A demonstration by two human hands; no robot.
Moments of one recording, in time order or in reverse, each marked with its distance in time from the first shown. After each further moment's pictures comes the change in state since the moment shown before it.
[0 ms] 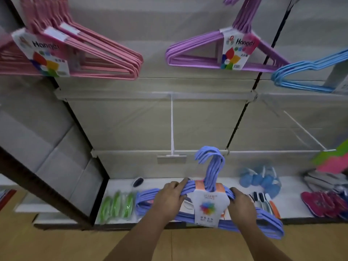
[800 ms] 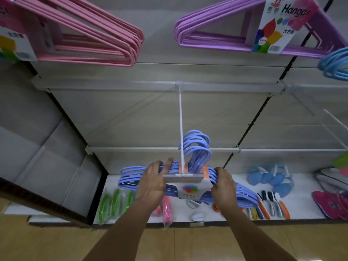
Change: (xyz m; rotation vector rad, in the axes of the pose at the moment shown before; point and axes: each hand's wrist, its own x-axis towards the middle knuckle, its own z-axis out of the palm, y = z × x) left_hand 0.074 -0.083 -0.022 -0.103 0.314 -0.114; right_hand 0.093 -0.087 0.058 0.119 0.021 -0.123
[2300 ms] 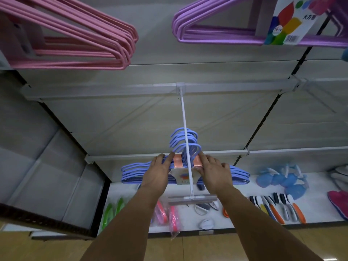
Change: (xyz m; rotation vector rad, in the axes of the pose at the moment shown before) left_hand 0.083 -0.027 0.016 0.201 -0.162 0.034; right_hand 0.070 -0.041 0.015 -0.410 -0.232 -0.227
